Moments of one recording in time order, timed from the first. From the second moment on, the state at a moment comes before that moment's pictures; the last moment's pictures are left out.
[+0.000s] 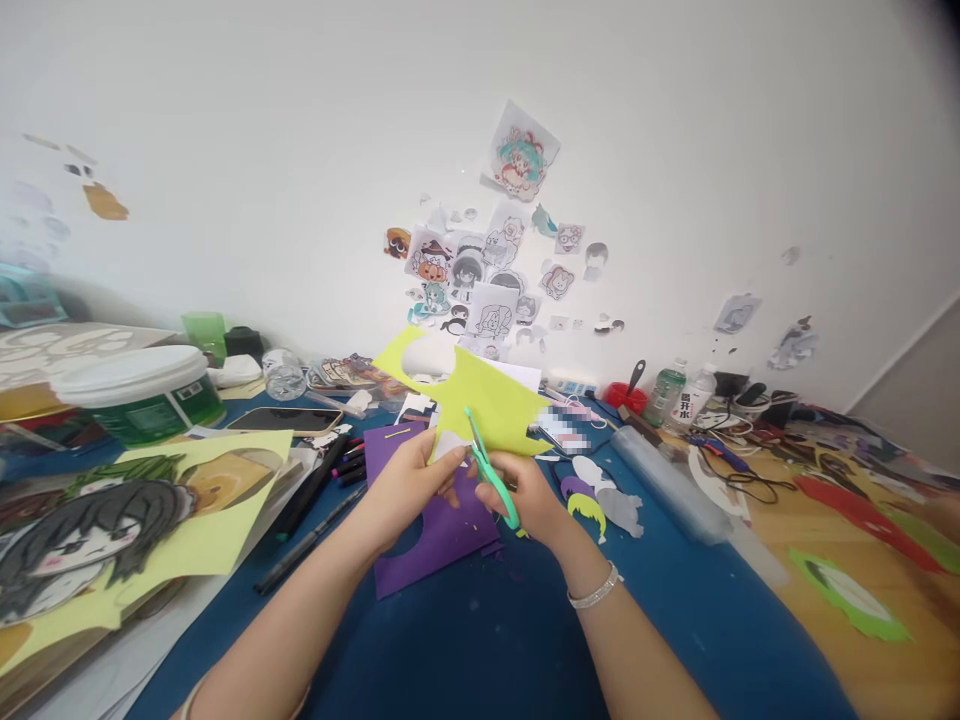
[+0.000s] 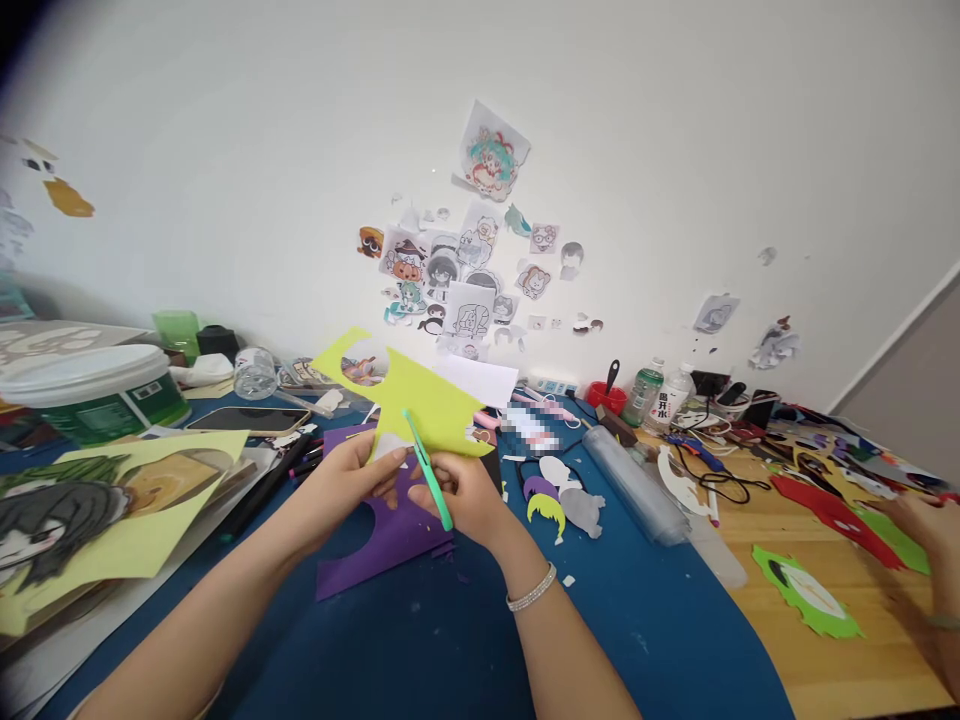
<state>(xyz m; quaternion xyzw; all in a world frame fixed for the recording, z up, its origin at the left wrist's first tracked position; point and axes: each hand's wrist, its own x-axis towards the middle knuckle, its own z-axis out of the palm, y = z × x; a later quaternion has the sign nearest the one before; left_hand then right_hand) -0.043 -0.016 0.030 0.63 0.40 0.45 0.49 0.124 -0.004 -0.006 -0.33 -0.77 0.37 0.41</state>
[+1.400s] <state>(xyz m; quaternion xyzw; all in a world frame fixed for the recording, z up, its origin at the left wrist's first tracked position) -0.051 -0.017 0.038 0.70 0.45 0.37 0.41 0.130 -0.003 -0.002 -0.34 -0.80 0.37 0.32</state>
